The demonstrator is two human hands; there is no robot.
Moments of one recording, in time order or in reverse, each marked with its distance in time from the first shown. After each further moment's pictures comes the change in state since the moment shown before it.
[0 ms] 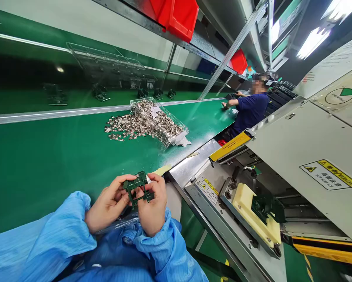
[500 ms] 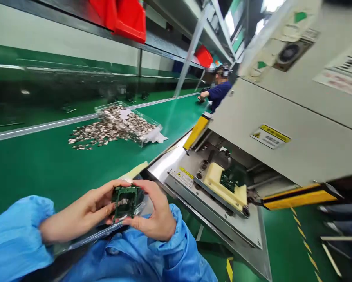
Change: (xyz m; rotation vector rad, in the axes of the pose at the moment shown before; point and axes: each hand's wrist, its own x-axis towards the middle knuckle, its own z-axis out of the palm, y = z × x) left_hand 0.010 0.047 0.019 0.146 -0.533 -0.132; right_hand -0.020 -0.001 -0.105 0.134 -0.294 -0.156
